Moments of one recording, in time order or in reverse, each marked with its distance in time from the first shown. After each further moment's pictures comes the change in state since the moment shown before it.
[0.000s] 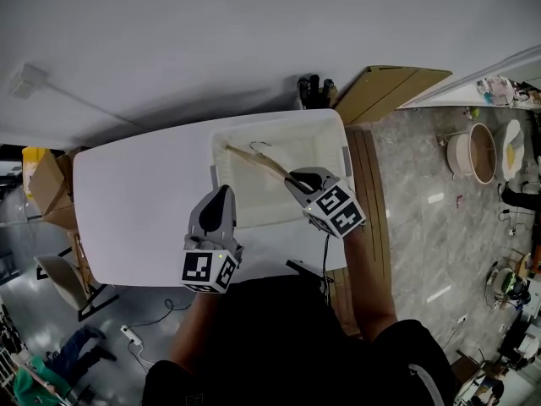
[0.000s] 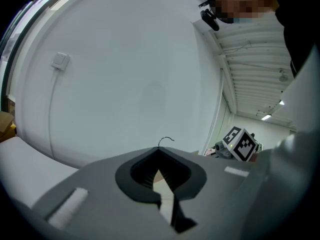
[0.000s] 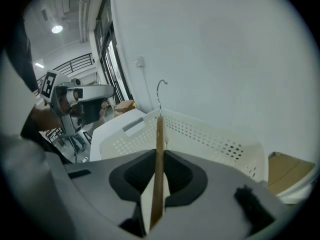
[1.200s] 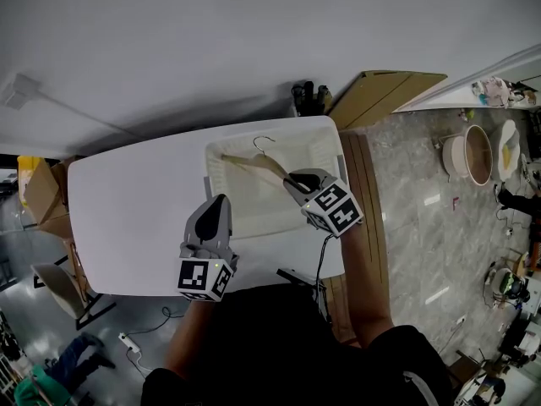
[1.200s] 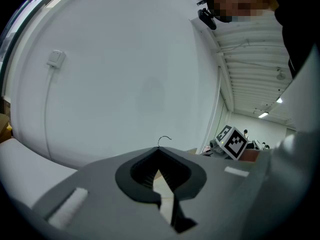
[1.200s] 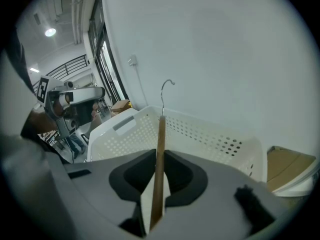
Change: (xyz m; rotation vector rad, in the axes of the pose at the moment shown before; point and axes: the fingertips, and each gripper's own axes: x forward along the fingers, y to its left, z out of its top) left arm 0.008 0.002 -0.007 0.021 0.019 -0.030; right arm 0.010 -0.027 -0.008 0.050 0.024 -0.013
